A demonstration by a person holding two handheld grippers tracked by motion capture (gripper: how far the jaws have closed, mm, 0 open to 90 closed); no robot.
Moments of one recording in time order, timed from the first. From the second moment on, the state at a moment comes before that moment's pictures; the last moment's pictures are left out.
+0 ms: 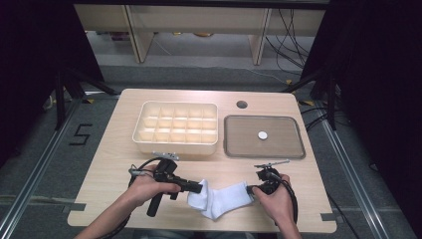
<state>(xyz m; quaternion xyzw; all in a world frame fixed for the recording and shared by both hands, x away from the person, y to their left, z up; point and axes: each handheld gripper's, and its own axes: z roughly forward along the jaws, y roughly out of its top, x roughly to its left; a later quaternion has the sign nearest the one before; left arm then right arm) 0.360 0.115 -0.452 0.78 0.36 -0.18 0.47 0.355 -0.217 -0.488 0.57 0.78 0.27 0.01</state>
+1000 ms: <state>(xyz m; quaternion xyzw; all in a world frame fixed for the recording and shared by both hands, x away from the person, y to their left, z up) 0.362 0.109 -0.452 0.78 0.35 -0.18 0.48 0.346 -0.205 -0.488 0.57 0.78 0.26 0.01</state>
